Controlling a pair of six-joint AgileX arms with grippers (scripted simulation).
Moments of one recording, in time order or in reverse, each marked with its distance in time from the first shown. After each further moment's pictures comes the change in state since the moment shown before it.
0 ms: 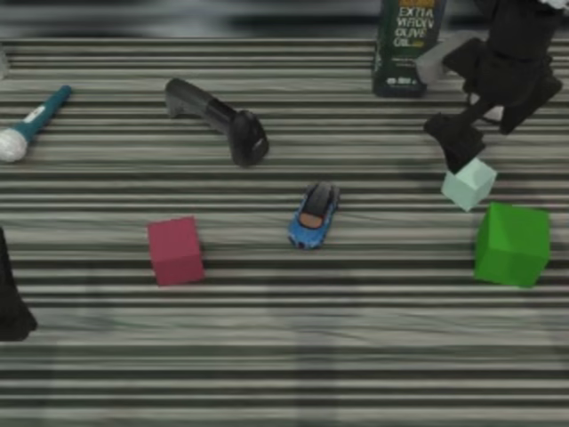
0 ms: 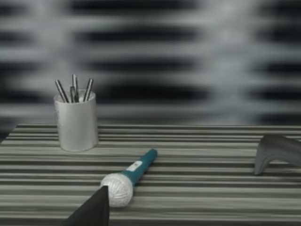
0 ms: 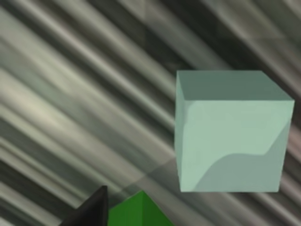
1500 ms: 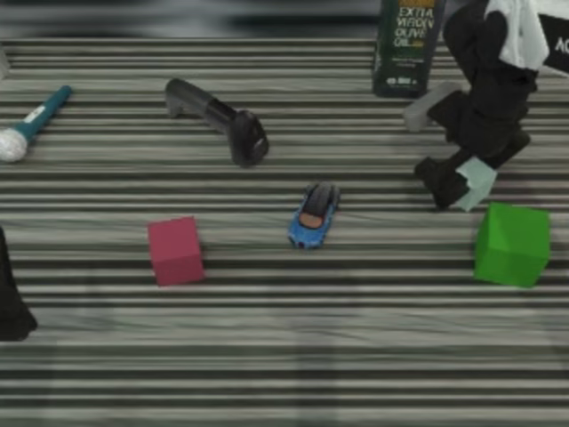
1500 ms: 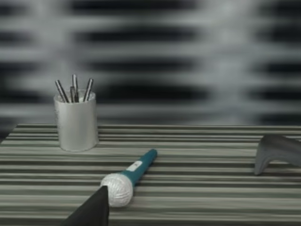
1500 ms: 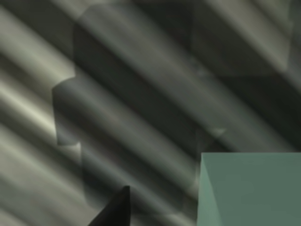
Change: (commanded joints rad) left arm 0.000 0.000 0.000 0.000 0.000 0.000; right arm 0.001 0.059 -0.252 0.311 0.001 0.002
